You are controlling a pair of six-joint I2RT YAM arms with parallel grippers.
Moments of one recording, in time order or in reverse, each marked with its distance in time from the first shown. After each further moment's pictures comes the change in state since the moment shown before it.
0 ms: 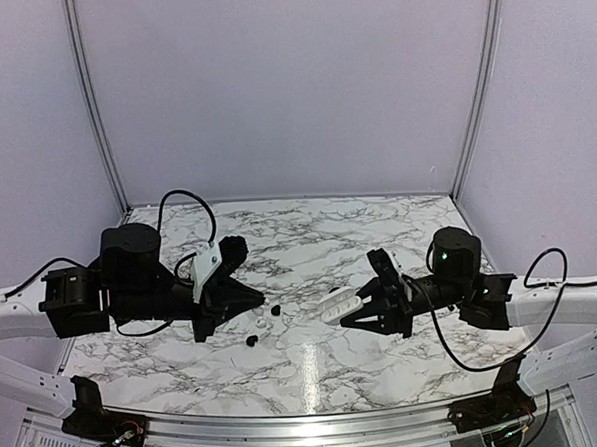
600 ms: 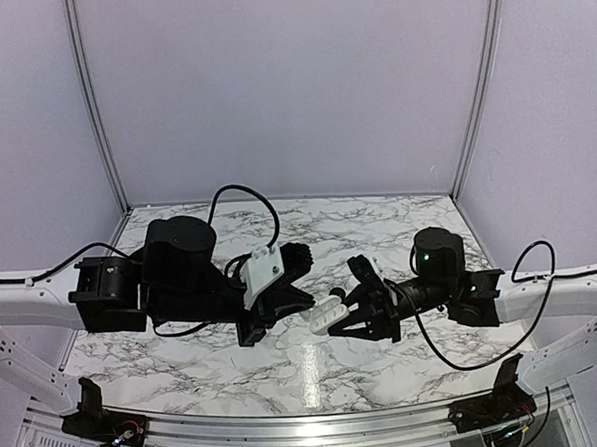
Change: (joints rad) left arm -0.166 0.239 0.232 -0.001 -0.100 0.104; right arm 0.061 0.092 0.066 -0.050 0.006 -0.004
